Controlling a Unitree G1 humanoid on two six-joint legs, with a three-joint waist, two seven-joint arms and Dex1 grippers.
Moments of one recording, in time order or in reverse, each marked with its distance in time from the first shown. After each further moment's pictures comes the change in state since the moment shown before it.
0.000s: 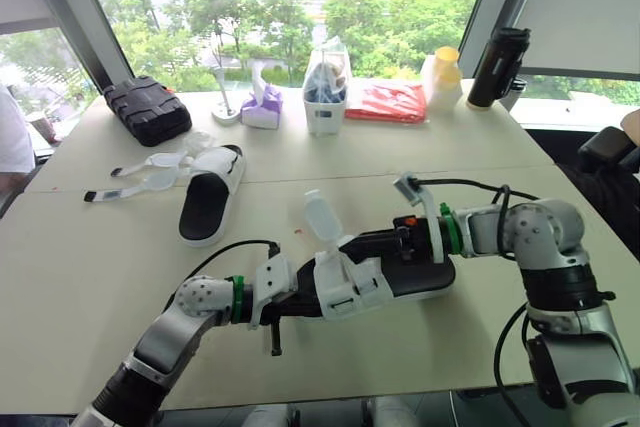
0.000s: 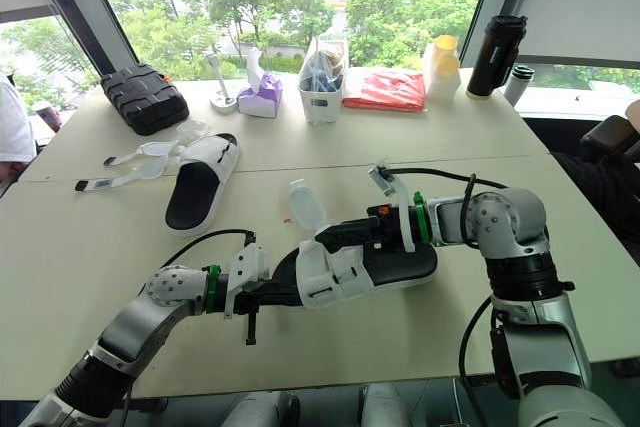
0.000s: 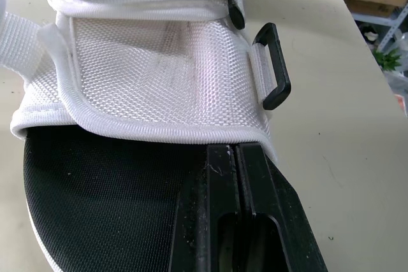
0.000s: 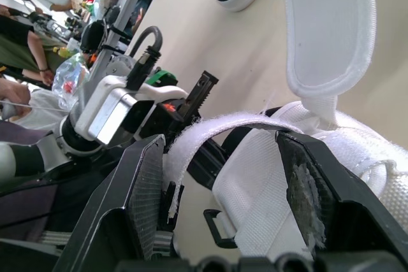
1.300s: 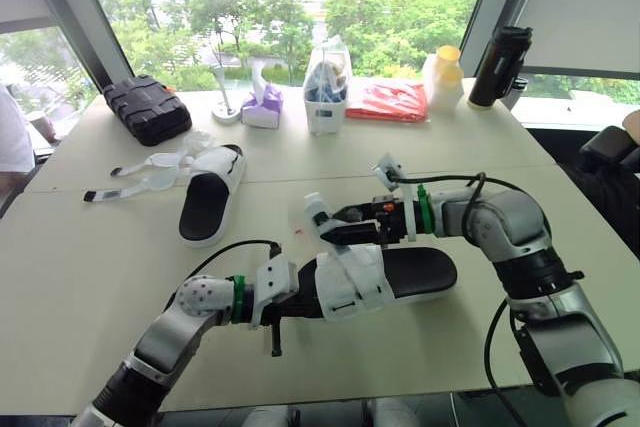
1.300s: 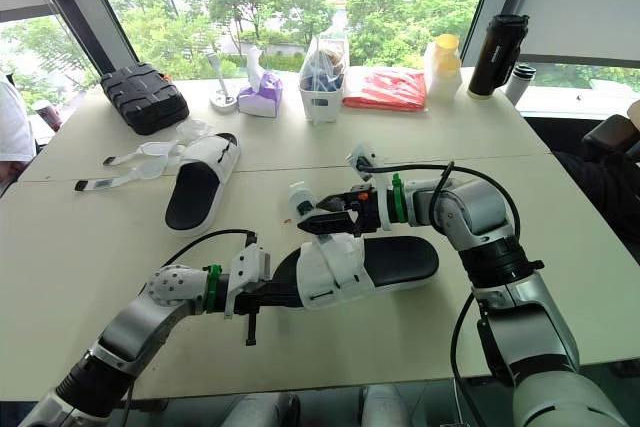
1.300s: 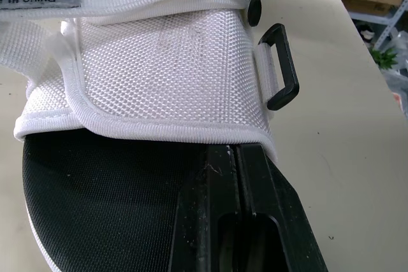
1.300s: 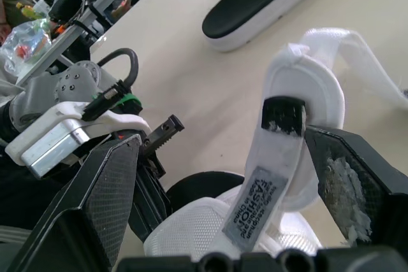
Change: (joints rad) left arm 0.001 0.002 -0.004 -0.001 0.000 0.000 0.001; right arm -0.112 0.037 0.217 0.119 -0.280 -0.454 0.195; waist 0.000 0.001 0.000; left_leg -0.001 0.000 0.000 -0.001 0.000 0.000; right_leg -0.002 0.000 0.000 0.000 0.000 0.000
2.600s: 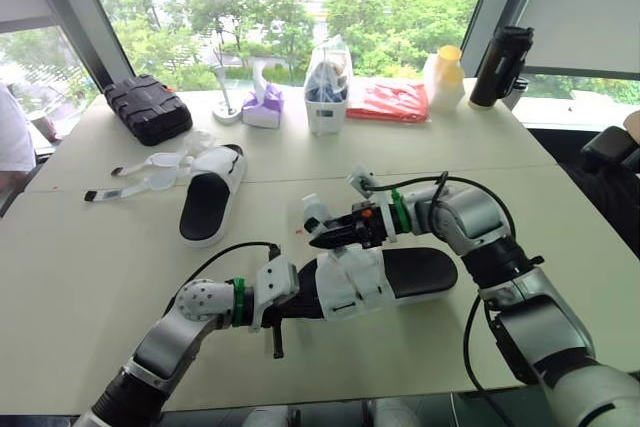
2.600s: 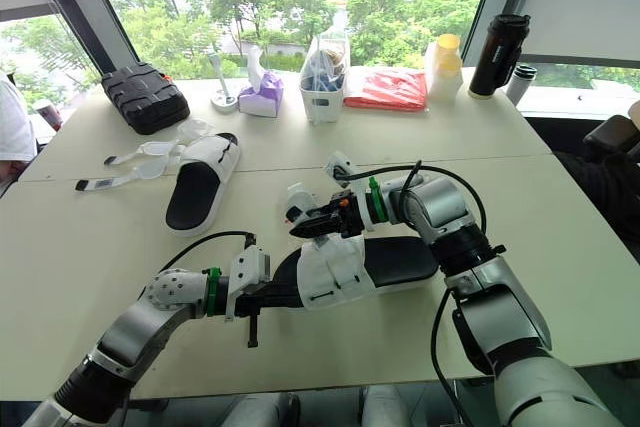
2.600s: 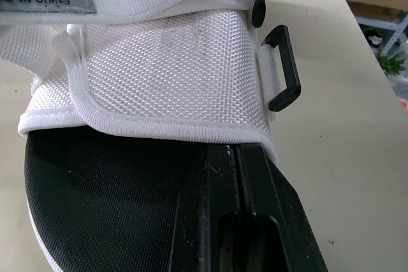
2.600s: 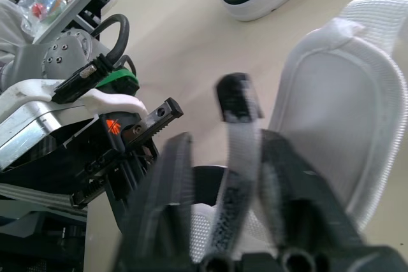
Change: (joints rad) left arm 0.019 -0.006 0.001 -0.022 0.000 0.003 0.026; right arm -0.076 0.099 0.112 0.196 -0.196 -0.088 0.168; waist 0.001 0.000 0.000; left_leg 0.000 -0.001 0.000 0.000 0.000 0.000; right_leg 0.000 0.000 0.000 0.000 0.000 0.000
